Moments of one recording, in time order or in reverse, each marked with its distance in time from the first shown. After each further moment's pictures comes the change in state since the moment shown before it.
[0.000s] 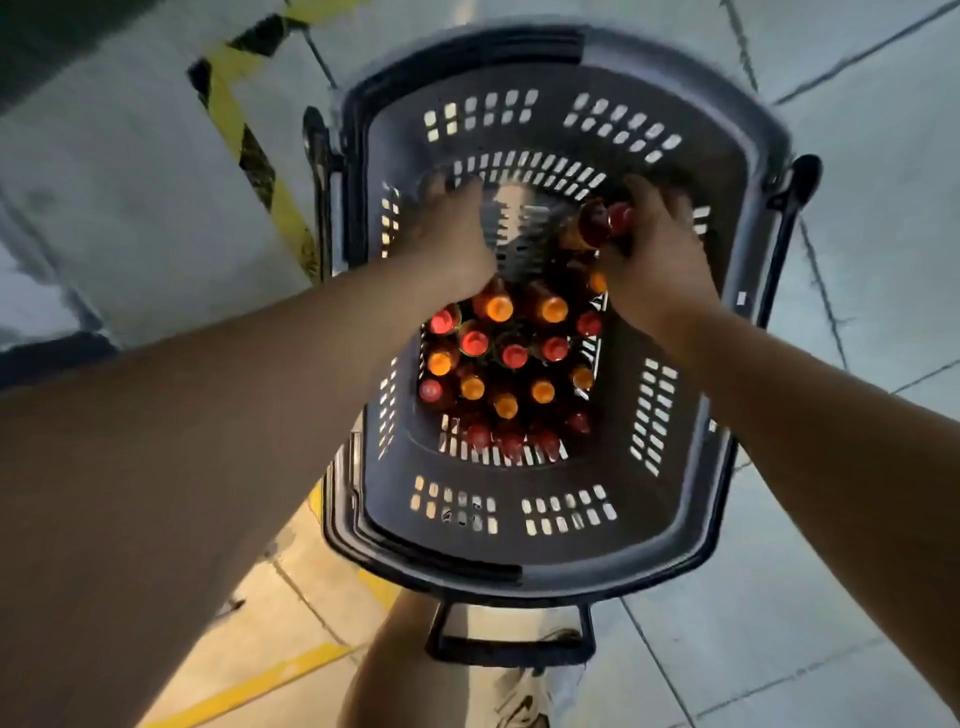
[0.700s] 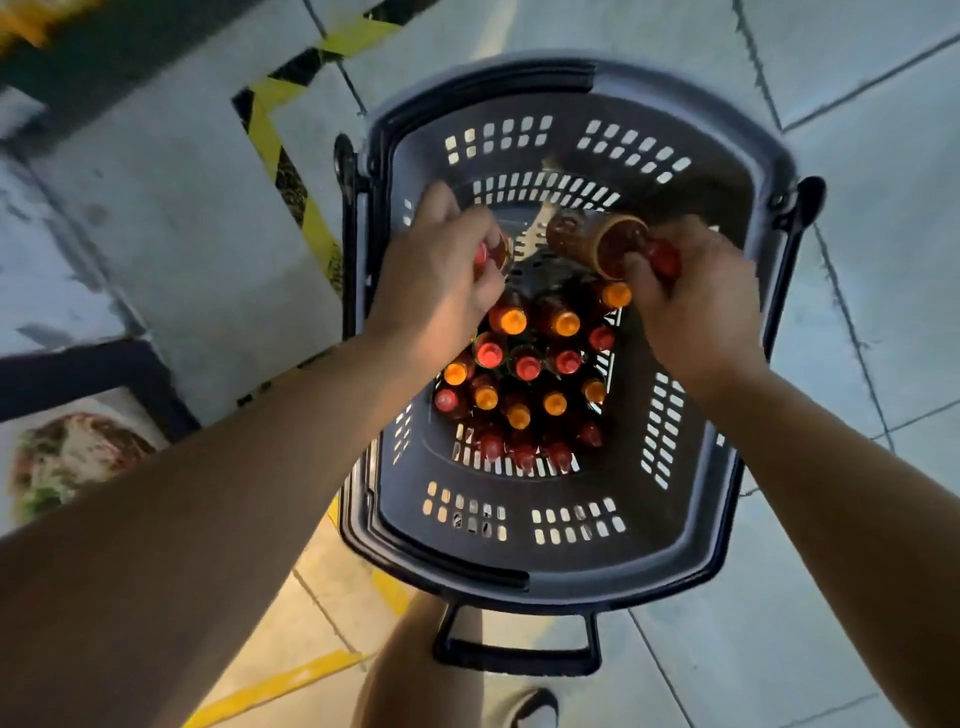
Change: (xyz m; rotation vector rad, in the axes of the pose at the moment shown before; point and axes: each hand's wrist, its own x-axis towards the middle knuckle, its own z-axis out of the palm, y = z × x) left_hand -0.070 -0.005 -0.020 -0.120 0.403 0.274; right_hand -0.035 0.006 -0.023 0.001 0.253 -0.216
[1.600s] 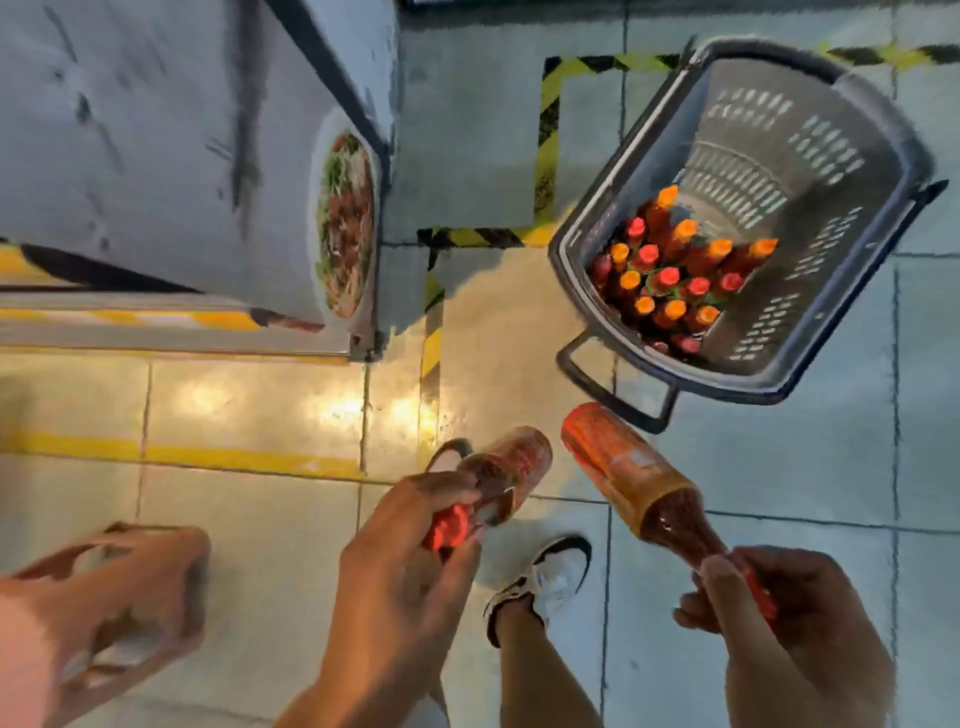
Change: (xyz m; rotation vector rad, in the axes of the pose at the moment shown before) left_hand -0.641 0.147 -0.026 -0.506 0.529 -0.514; right_hand -0.543 -0.032 -0.137 0.542 -0.068 0.220
